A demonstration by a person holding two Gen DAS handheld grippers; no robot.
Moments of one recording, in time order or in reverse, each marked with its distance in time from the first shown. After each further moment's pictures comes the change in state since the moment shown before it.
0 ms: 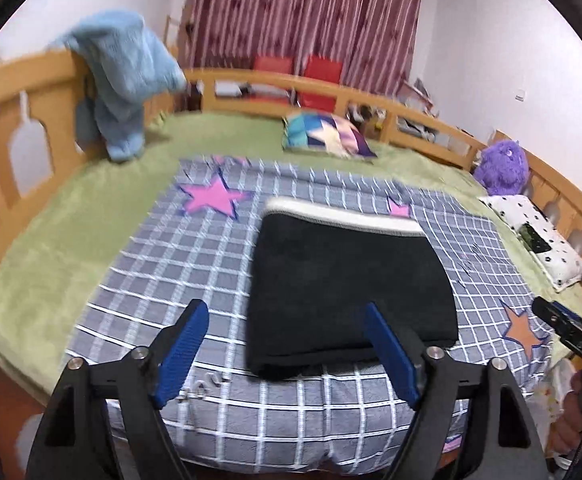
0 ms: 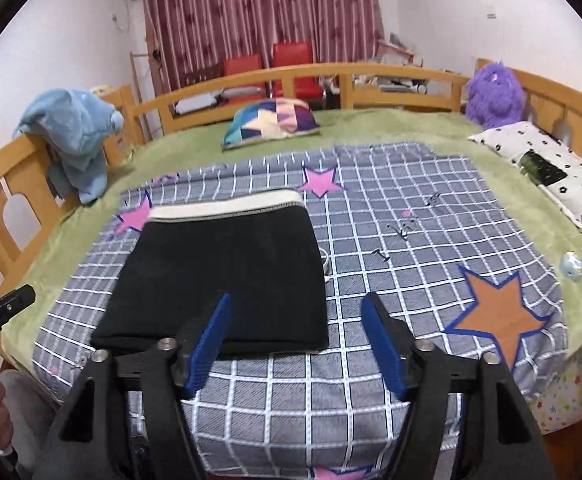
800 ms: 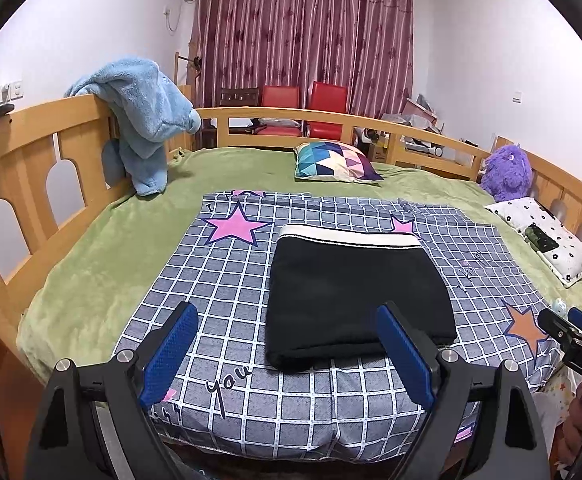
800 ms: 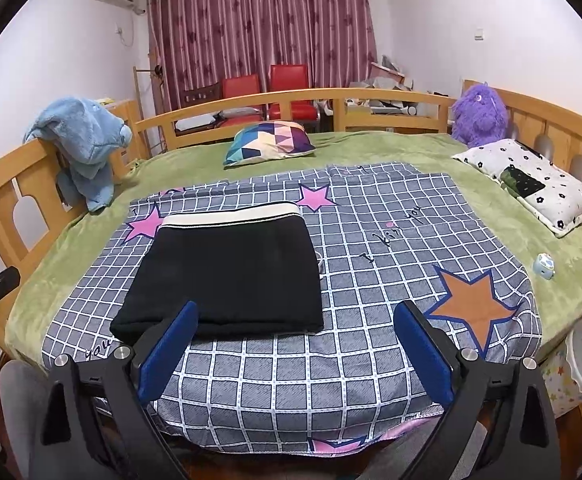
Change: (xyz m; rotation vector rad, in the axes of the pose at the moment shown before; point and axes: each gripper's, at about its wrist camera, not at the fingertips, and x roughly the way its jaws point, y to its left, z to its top) left arm -0.063 -0.017 -0.008 0.045 -0.080 0.061; right arm -0.060 0.008 -0.020 -0.018 -0.067 -0.025
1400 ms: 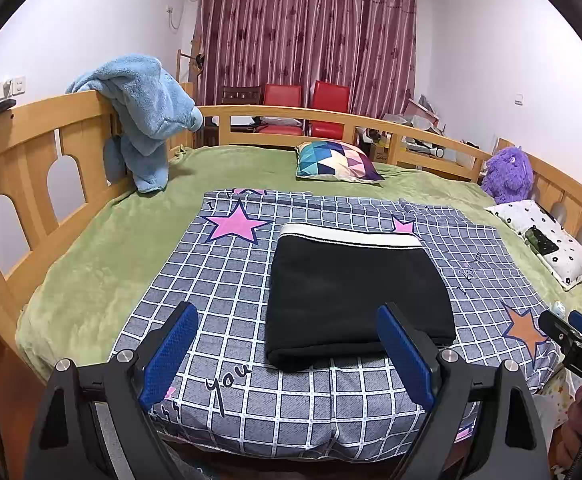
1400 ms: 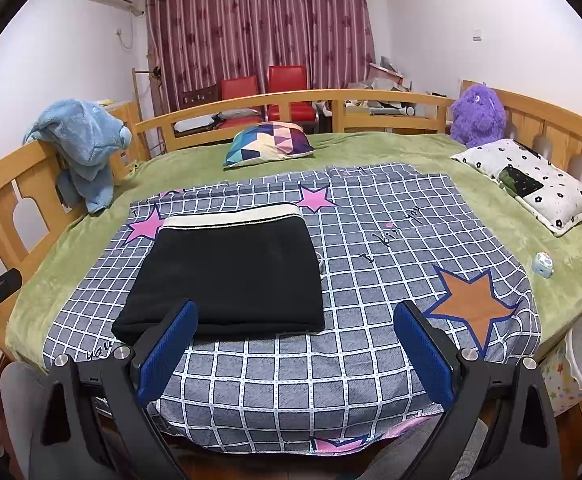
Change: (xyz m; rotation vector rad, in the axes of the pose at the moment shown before) left arm -0.002 0.000 0.001 -0.011 0.004 0.002; right arm -0.005 0.003 0.001 0.004 -0.002 -0.005
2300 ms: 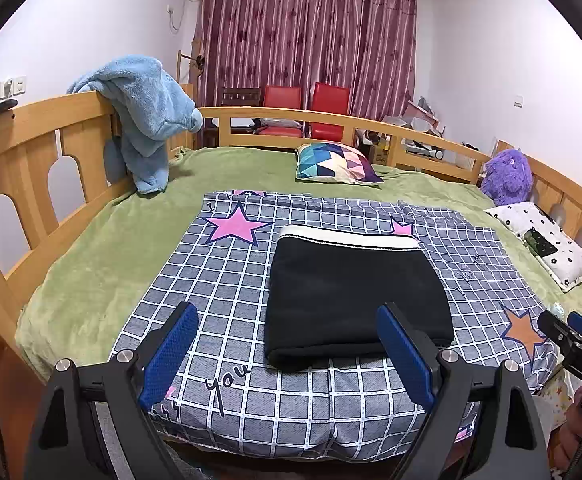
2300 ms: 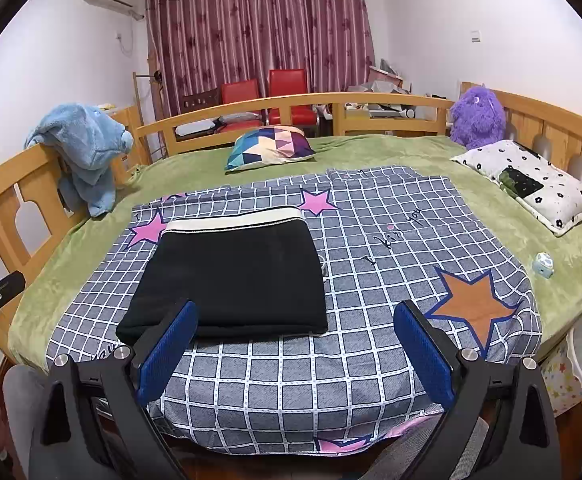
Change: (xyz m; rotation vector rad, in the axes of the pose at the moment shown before) left arm -0.001 0.001 0.001 -0.002 -0.005 -0.002; right arm -0.003 0.005 0.001 0.002 -0.008 0.002
